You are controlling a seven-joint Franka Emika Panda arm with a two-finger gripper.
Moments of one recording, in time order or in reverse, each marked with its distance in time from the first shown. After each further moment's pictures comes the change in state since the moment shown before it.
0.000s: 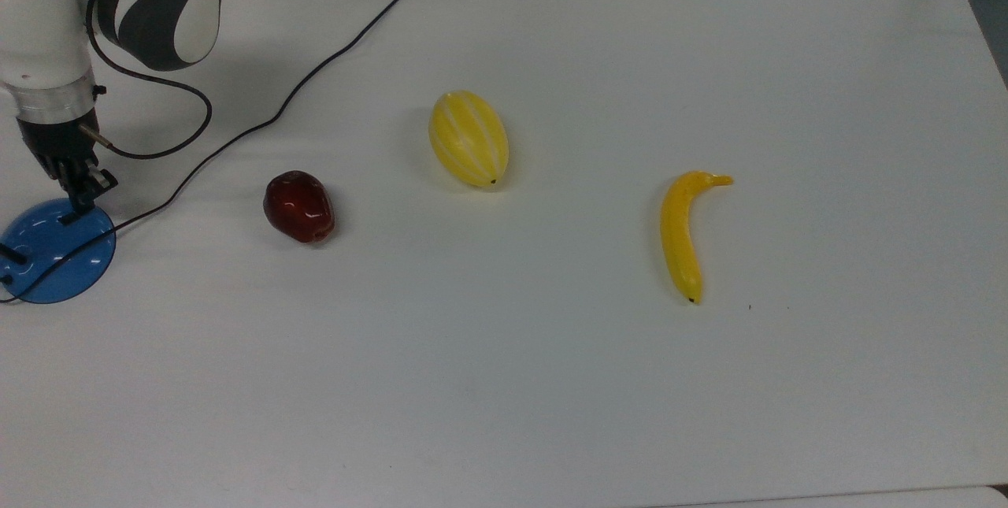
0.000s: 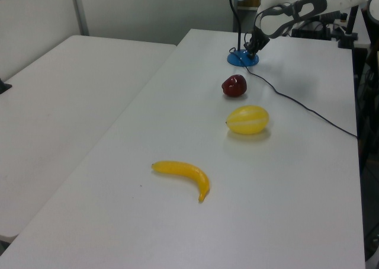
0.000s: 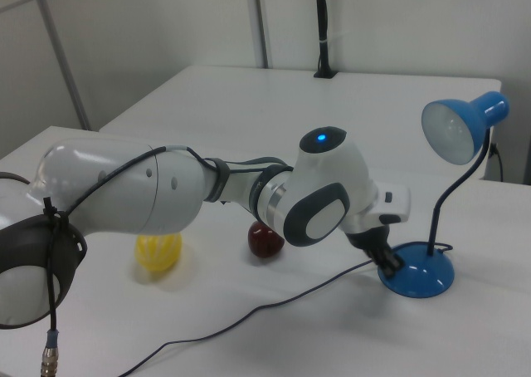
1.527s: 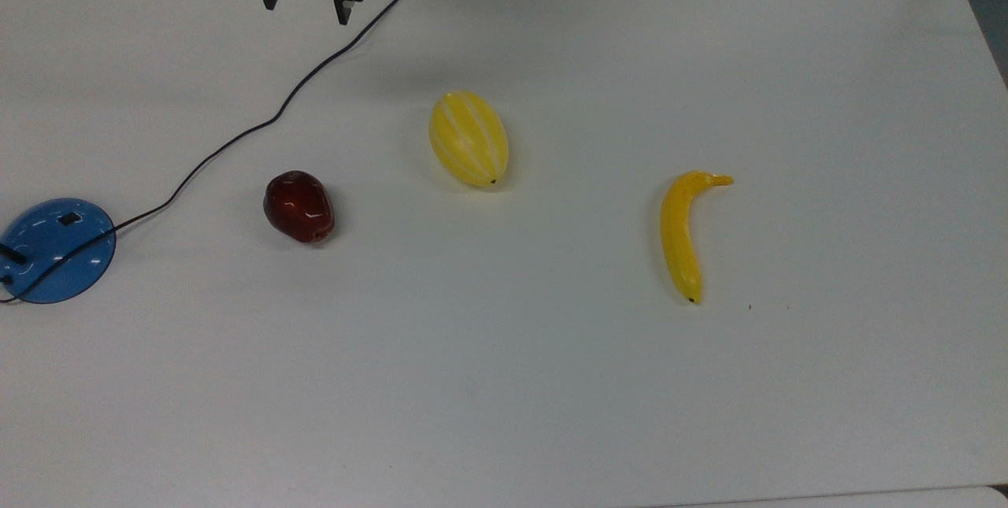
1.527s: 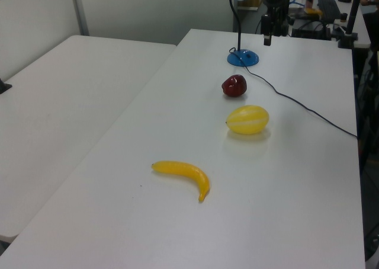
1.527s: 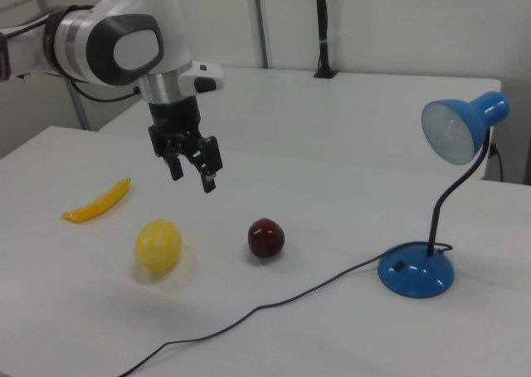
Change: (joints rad) arm 0.363 -0.630 0.015 -0.254 0.000 -0.732 -0.057
